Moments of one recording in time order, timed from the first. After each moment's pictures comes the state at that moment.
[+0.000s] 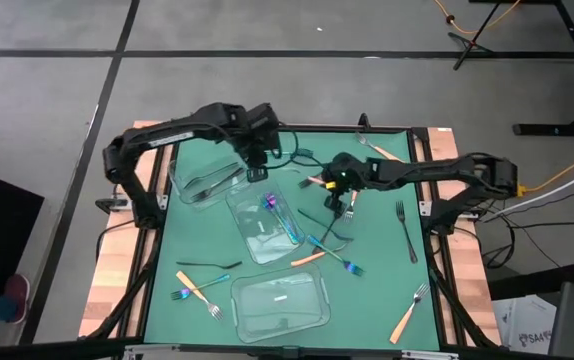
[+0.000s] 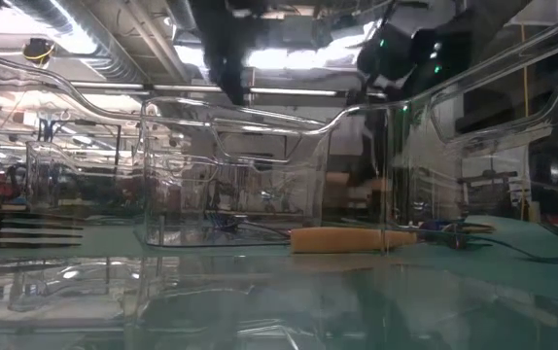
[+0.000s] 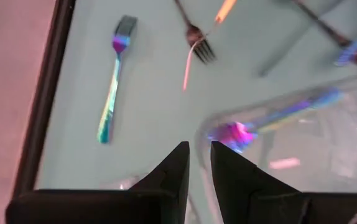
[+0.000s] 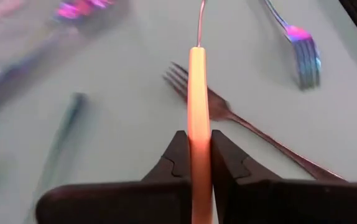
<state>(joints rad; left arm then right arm) 0.35 1.69 1.68 -1.14 0.00 0.12 -0.23 1.49 0.82 -0.19 0.07 -0.01</state>
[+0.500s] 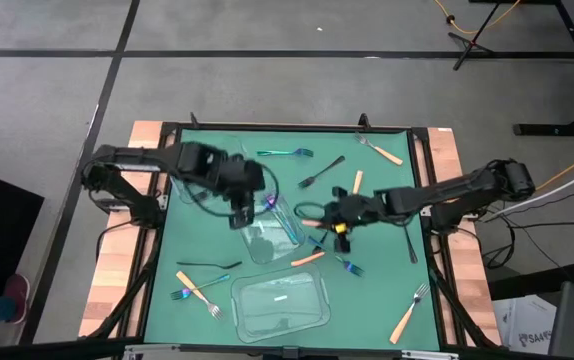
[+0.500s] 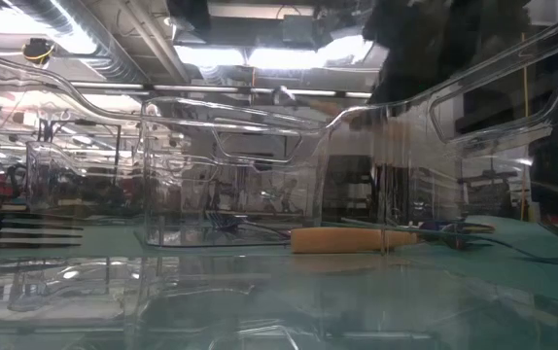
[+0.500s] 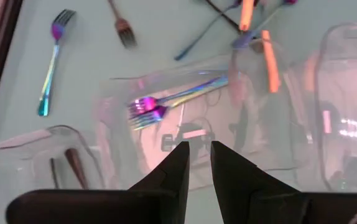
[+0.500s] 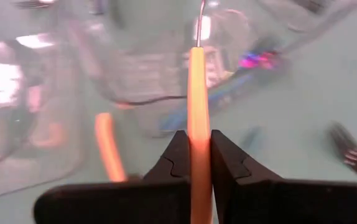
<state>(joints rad) -0.07 1.55 1.68 -1.27 -0.15 -0.29 0.16 1.37 0.82 -0.16 0.07 0.11</state>
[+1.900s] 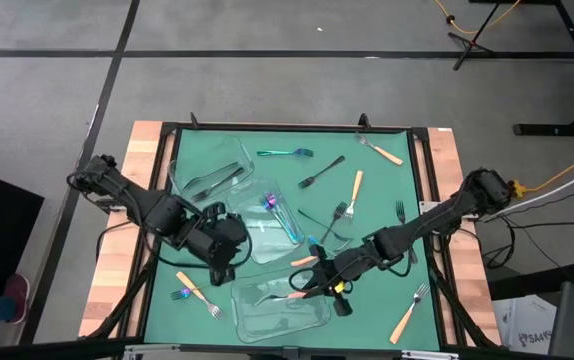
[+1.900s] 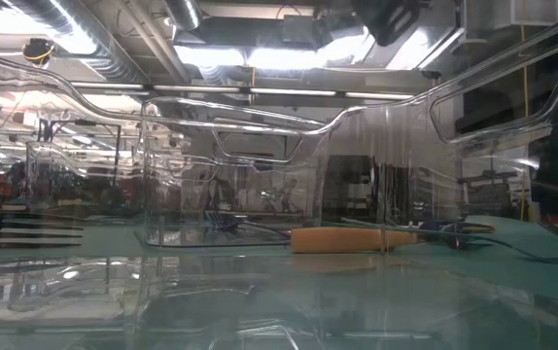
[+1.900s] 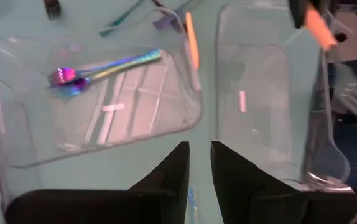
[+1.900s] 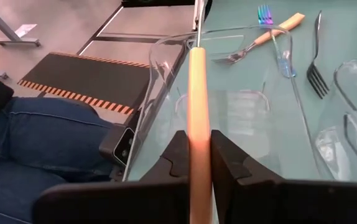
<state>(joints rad) -0.51 1.55 1.68 -1.27 -0.28 -0.75 0.48 1.63 1.04 0.09 -0.06 0.24</state>
